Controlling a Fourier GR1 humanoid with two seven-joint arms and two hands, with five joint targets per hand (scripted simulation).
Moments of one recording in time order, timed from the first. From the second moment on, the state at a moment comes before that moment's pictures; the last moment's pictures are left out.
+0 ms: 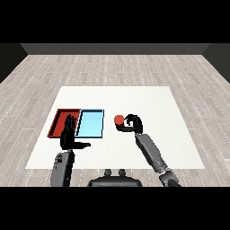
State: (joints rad) left arm 0.00 0.04 0.05 -1.60 0.13 -0.11 -0.47; right arm -0.47 -0.05 0.25 -1.01 -0.26 -0.32 -0.33
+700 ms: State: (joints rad) left arm -0.04 0.00 -0.14 -1.73 0.05 -0.02 -0.26; right arm -0.31 -0.12 0.26 -1.51 -0.20 -0.32 -0.23
